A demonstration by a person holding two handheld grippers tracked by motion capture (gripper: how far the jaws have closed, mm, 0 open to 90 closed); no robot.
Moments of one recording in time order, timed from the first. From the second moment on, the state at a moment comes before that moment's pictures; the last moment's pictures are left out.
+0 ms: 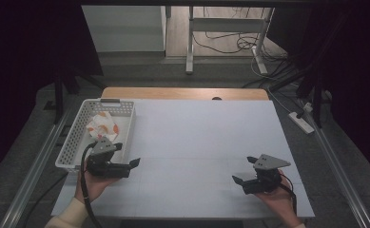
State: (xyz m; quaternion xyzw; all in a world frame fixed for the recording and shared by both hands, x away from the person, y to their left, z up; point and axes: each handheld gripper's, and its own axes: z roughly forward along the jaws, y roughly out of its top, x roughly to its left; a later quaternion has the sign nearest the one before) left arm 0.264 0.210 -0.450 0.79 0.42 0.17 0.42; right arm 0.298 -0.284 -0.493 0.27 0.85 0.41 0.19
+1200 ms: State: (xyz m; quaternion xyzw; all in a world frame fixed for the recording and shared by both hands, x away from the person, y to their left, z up) left arm 0.283 0.235 -0.443 0.77 0.44 0.17 0.43; right arm 0.298 -0.282 -0.496 0.27 0.85 0.40 0.19
